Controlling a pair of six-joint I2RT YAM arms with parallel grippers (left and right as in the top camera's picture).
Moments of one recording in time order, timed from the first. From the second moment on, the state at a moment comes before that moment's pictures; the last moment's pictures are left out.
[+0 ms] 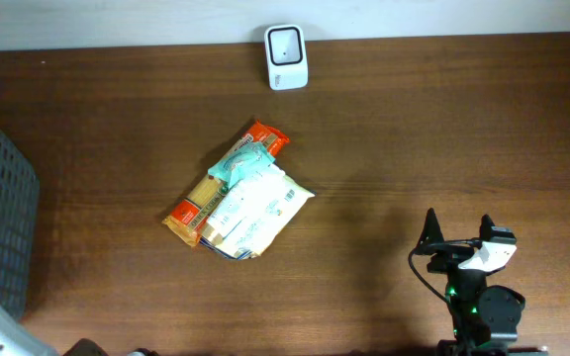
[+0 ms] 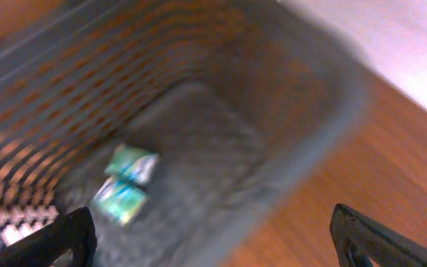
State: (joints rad) left arm 0.72 1.53 1.91 -1.16 -0.15 -0.14; right arm -0.09 0.01 0.01 -0.08 0.00 0.17
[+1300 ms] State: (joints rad) left arm 1.06 2.02 1.49 -0.86 -0.03 -0.03; right arm -0.09 0.01 0.01 -0.08 0.00 0.17
